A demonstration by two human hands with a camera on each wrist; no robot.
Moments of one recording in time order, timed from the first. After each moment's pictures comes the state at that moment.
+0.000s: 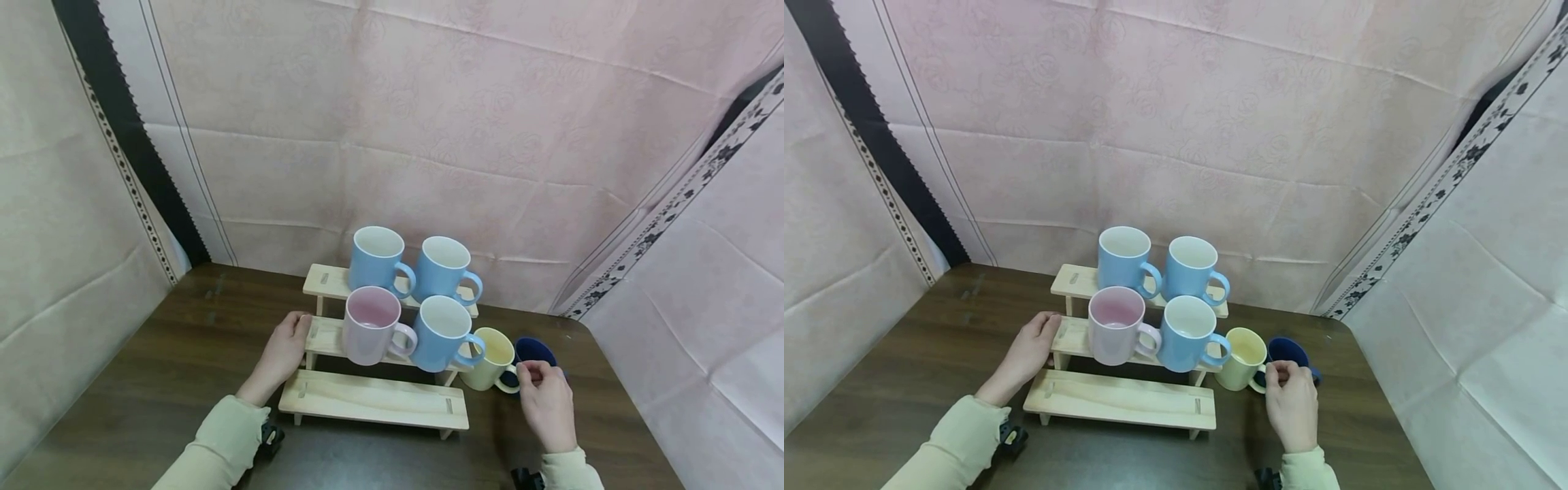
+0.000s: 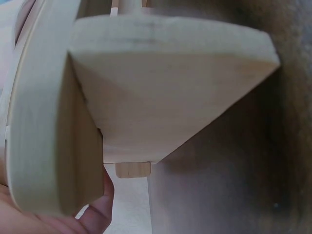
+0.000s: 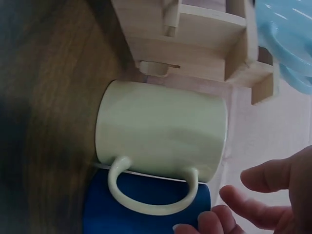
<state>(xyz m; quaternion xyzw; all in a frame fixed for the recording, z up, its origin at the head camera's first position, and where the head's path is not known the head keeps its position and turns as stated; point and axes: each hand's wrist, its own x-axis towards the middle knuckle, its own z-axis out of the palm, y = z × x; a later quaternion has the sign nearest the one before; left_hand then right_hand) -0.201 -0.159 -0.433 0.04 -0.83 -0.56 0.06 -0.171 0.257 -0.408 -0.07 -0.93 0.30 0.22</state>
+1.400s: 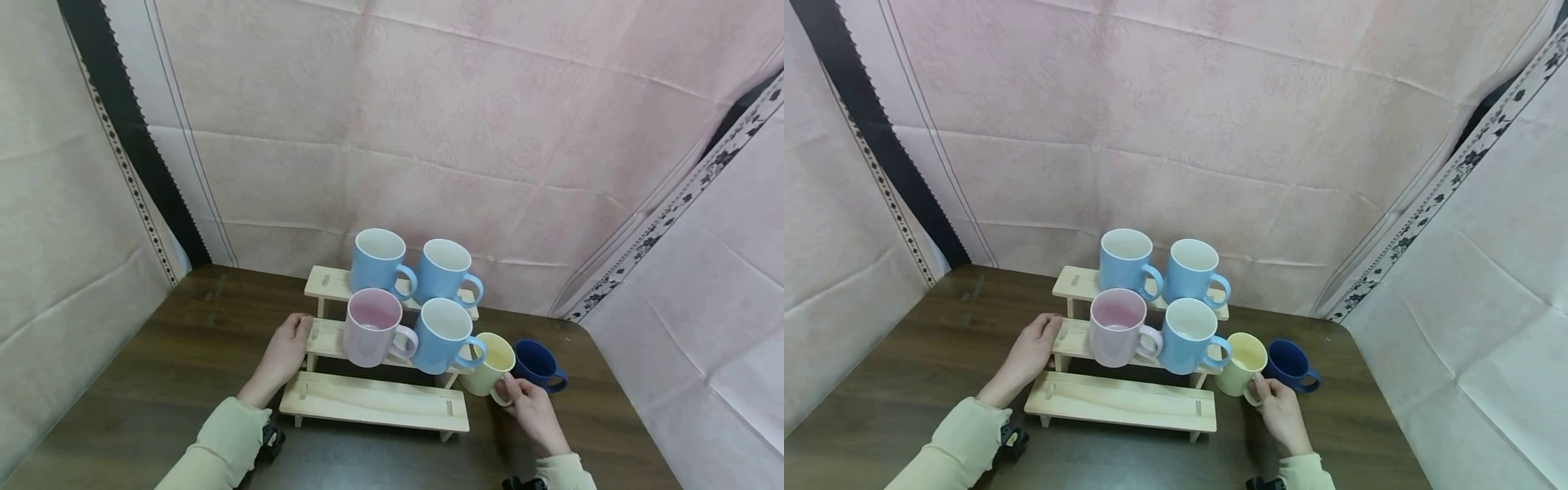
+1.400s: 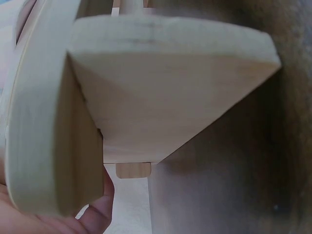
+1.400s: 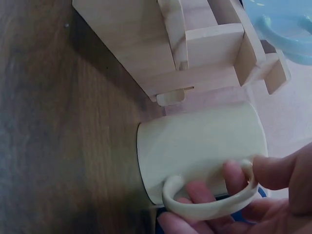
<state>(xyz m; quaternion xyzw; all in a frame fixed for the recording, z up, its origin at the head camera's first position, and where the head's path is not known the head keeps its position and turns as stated) -0.199 -0.160 -0.431 0.04 -0.82 -0.56 0.06 -0.177 0.263 -0.435 -0.08 -0.85 0.52 0.00</state>
